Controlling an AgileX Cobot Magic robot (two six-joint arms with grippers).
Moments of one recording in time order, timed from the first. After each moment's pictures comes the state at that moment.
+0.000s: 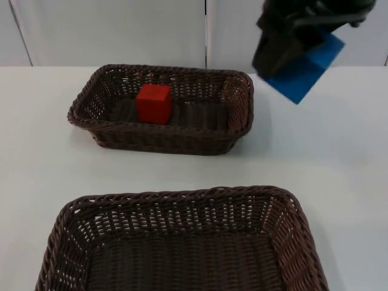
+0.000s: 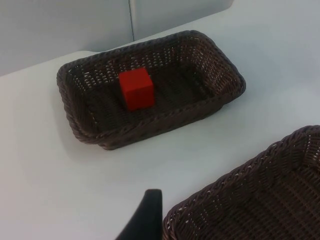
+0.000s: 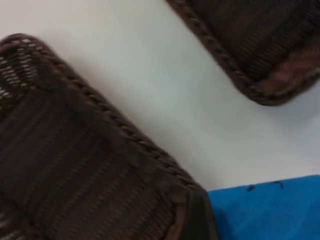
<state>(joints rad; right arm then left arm) 0.71 1.65 -1.43 0.02 0.92 -0.16 -0.23 0.55 -0.61 -0.38 0.73 0.42</state>
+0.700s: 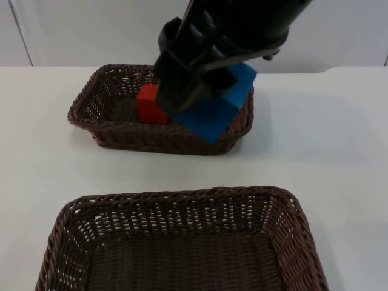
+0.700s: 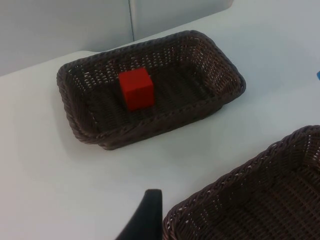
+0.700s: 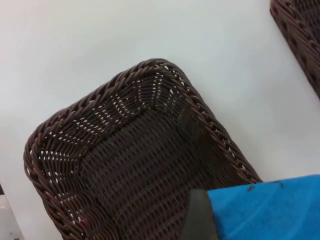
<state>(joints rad) 0.93 1.67 -1.43 0.05 0.83 -0.16 -0.23 0.55 -0.61 -0.38 0.73 0.42</state>
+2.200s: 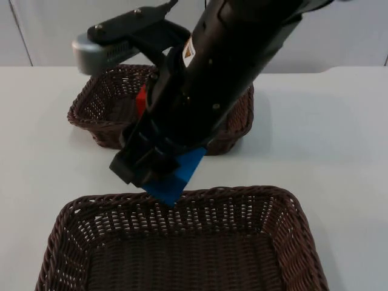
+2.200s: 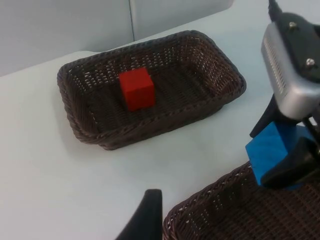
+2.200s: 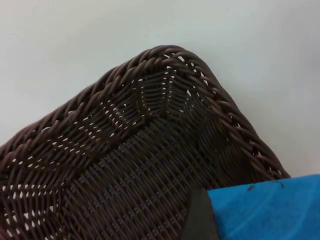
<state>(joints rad) 0.93 1.94 -1.43 0.11 0.63 -0.19 -0.23 0.55 -0.61 -0.38 0.73 0.42</state>
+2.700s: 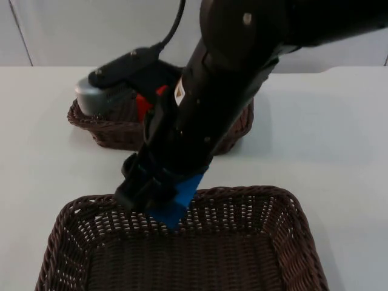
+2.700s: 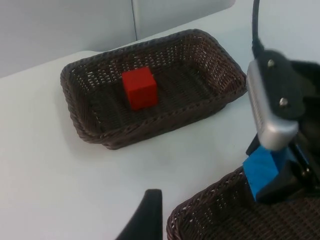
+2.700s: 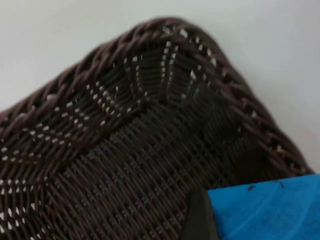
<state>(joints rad) 0.93 2.02 -1.43 0.11 0.60 -0.20 -0.23 0.55 -0.61 -0.37 0.73 0.42</state>
